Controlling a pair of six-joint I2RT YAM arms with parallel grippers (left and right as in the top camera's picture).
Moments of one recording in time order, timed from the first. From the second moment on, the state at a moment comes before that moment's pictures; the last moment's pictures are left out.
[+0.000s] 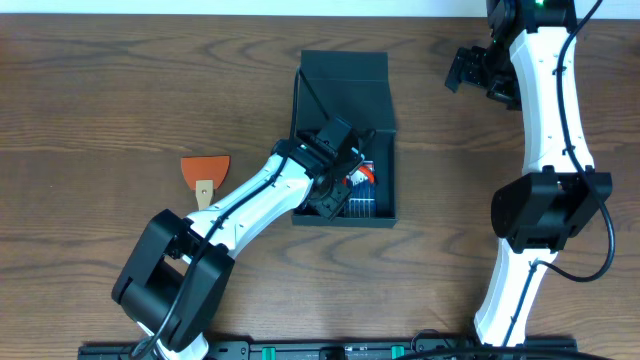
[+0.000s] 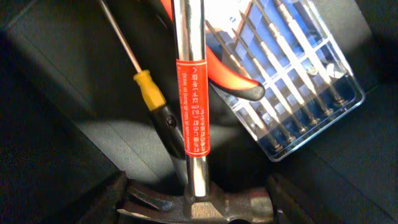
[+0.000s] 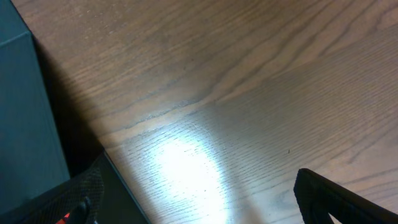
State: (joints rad) left arm -0.67 1.84 1.28 -0.78 0.07 0.05; right arm 0.01 2.21 2.35 -1.57 0.13 0.45
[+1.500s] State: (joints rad) left arm -0.67 1.84 1.48 -0.85 0.07 0.07; right arm 0.01 2.21 2.35 -1.57 0.13 0.45
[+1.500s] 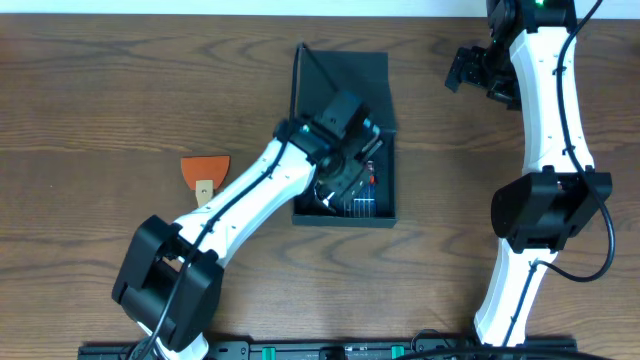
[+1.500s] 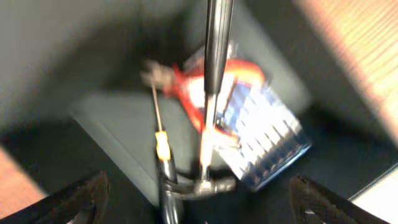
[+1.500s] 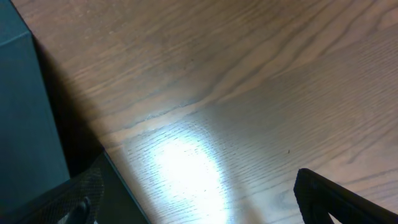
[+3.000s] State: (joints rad) left arm -0.15 1.84 1.19 -1.00 -0.09 -0.41; right arm 0.01 2.21 2.35 -1.57 0.13 0.45
